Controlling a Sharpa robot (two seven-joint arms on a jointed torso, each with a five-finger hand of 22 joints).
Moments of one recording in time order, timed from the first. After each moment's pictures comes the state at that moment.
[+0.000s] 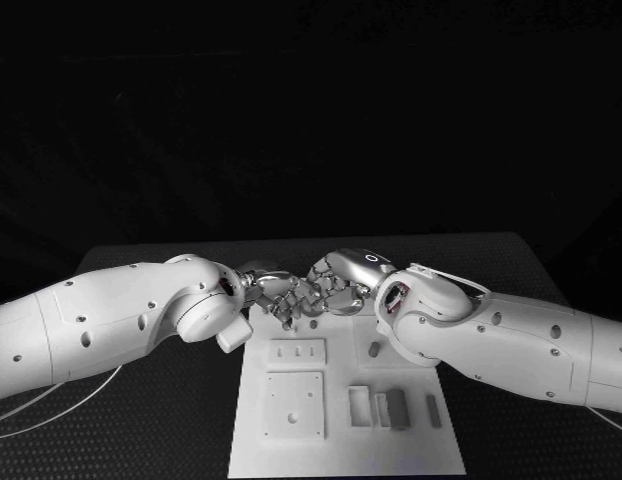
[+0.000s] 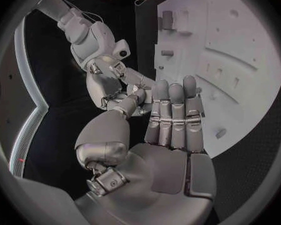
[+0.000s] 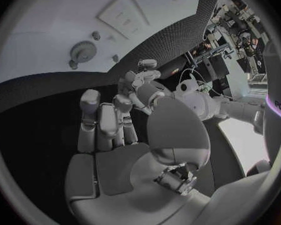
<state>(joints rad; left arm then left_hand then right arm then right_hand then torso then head) 1.33 -0.72 -0.15 1.45 -0.50 -0.08 -0.25 0.78 0.07 0.53 -0.27 0.31 1.04 0.08 0.30 0.94 1.16 -0.02 0.64 0.67 1.05 -0.06 0.98 0.80 0.02 1.13 -0.16 0.27 1.26 1.24 -0.58 -0.11 1.47 -1.49 -0.39 -0.19 1.11 -0.06 0.61 -0.30 0.06 1.01 0.04 0.31 0.56 1.22 -0.03 1.00 1.17 1.32 -0.13 1.44 1.06 0.22 1.16 -0.06 1.03 1.31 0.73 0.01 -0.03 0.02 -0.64</state>
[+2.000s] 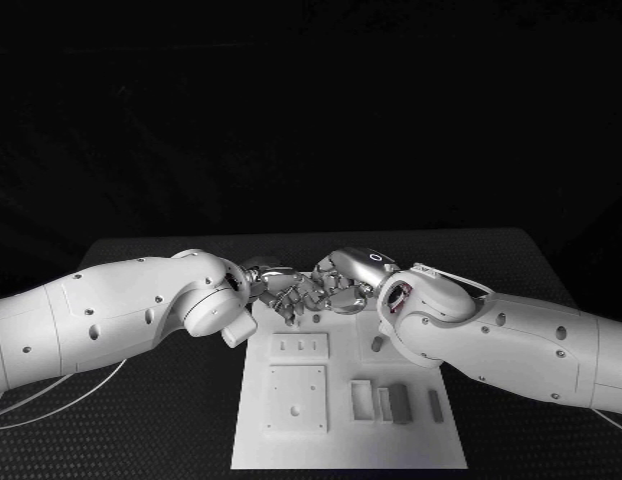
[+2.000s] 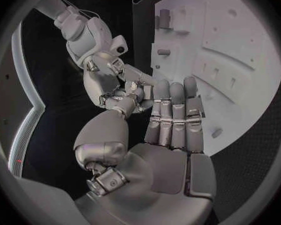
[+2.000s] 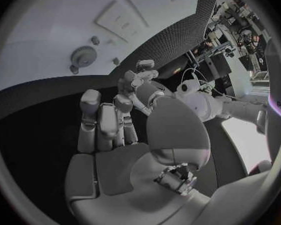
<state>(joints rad) 1.33 -0.71 -0.16 1.45 -0.50 -0.11 -0.29 0.75 -0.03 0.54 -0.25 0.18 1.04 0.10 0.19 0.89 1.14 0.00 0.63 0.64 1.02 -0.05 1.01 0.70 0.01 1.13 -0.15 0.19 1.29 1.23 -0.58 -0.12 1.49 -1.49 -0.40 -0.23 1.12 -0.07 0.61 -0.30 0.06 1.01 0.04 0.31 0.56 1.22 -0.03 1.00 1.17 1.32 -0.13 1.44 1.07 0.22 1.17 -0.06 1.03 1.31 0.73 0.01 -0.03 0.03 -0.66</state>
